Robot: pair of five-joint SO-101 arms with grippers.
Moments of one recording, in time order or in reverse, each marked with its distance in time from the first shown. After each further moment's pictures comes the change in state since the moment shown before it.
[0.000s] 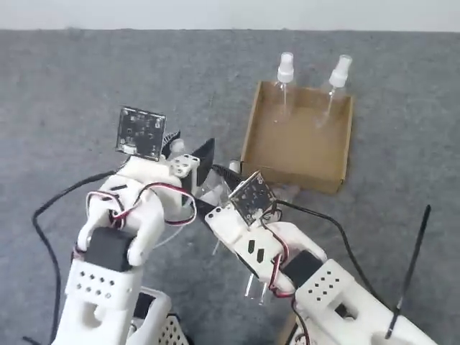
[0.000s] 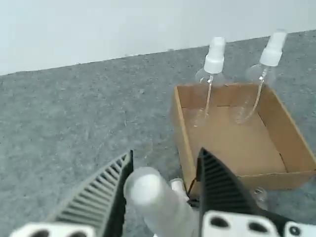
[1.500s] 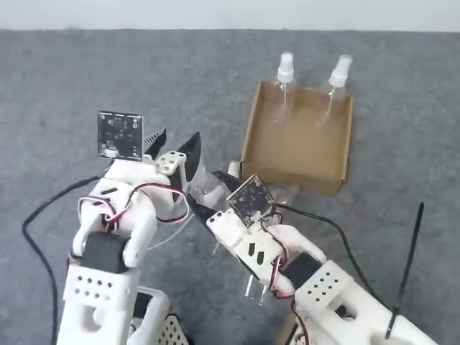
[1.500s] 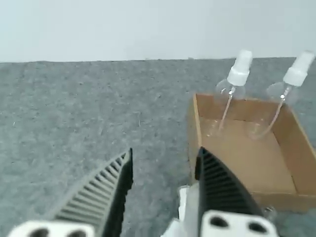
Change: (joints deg) left arm -4.1 -2.3 4.0 -2.8 3.7; right arm 0.0 0.2 1.9 0.1 0.0
